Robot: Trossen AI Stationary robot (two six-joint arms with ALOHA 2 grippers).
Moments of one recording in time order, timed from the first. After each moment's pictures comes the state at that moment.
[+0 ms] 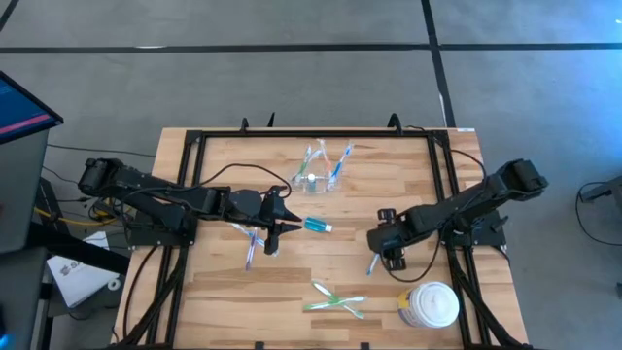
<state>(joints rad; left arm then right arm) -0.15 1.29 0.79 0.08 -0.13 -0.19 0.33 1.46 0.79 -0.70 0.11 0.20</state>
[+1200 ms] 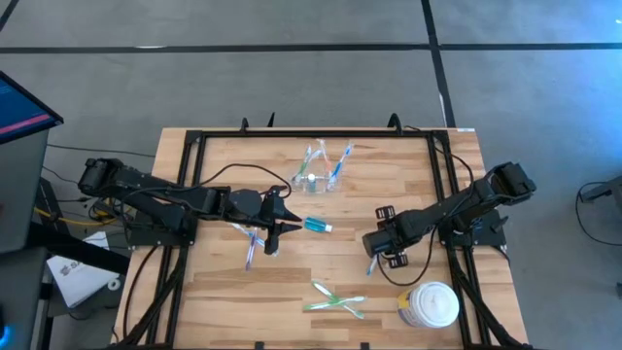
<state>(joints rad) -0.15 1.29 0.79 0.08 -0.13 -0.19 0.33 1.56 0.85 -0.83 0.21 0.09</state>
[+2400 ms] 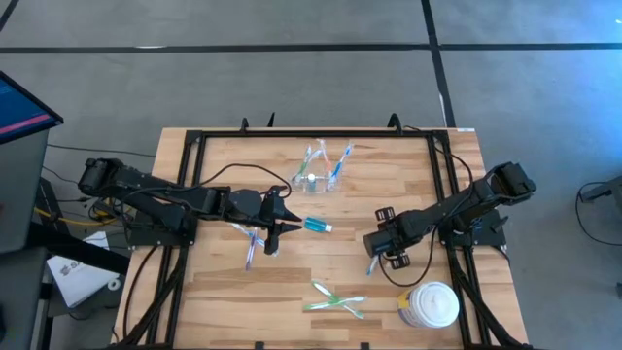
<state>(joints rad) -0.15 1.29 0.79 0.08 -0.13 -0.19 0.33 1.56 0.82 -0.80 0.18 0.05</state>
